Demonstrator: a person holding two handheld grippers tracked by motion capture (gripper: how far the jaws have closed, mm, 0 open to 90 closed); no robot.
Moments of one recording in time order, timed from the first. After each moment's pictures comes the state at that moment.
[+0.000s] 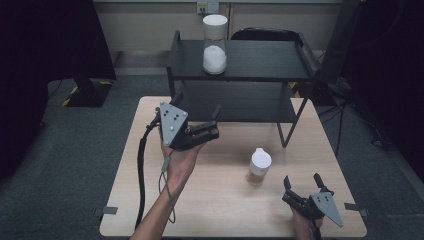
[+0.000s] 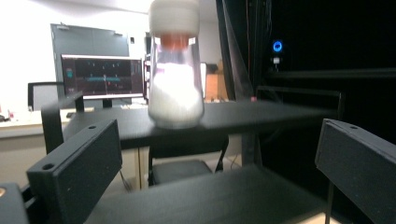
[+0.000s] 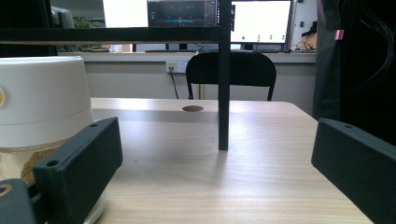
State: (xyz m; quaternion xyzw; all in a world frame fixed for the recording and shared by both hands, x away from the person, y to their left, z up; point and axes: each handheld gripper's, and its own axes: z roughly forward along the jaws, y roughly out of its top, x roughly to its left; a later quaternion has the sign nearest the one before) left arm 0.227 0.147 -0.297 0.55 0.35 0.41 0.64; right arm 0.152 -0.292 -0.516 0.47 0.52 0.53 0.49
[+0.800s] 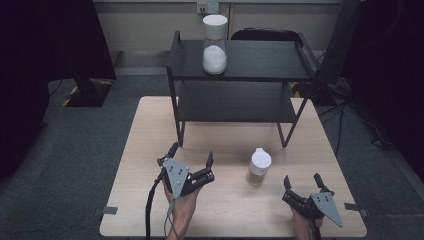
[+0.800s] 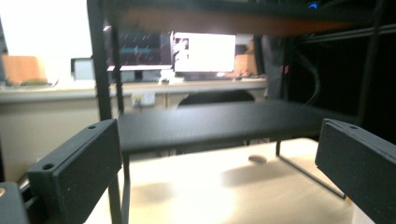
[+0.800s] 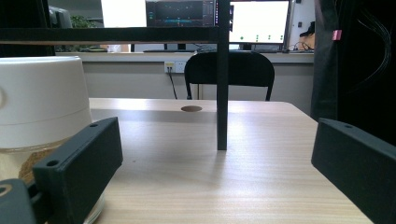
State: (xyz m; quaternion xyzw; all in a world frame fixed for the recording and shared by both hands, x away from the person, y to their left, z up) left arm 0.179 0.130 -0.427 0.54 0.41 0.43 0.60; right arm 0.152 -0.290 -0.516 0.47 0.52 0.52 0.49
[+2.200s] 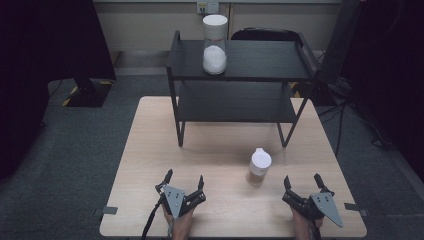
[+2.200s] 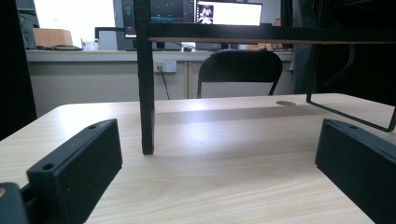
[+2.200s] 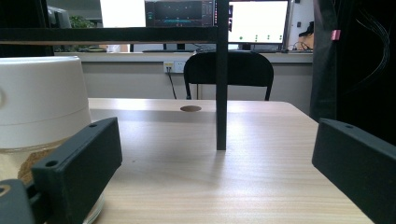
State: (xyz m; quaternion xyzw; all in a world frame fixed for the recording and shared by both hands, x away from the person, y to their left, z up) left arm 0.165 0.136 -0.517 0.54 0.44 0.45 0.56; right arm 0.151 -0.290 -0.516 0.47 0.51 0.52 0.49
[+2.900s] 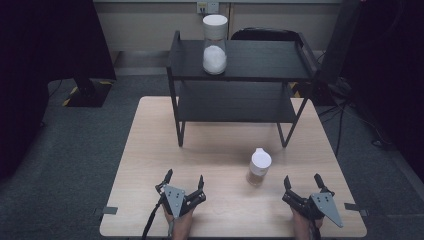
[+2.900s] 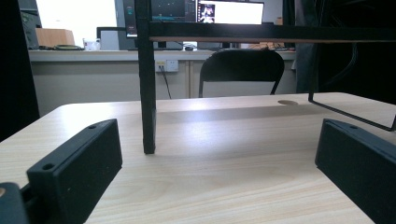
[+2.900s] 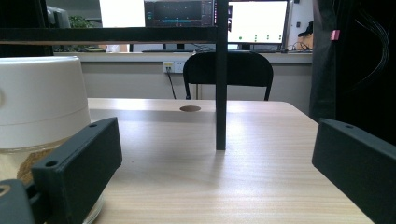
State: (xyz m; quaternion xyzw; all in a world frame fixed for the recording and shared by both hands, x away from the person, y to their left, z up) left arm 0.164 0.134 -0.518 0.54 0.44 0.45 0.56; right arm 0.151 -0.289 -0.516 0.47 0.51 0.52 0.49
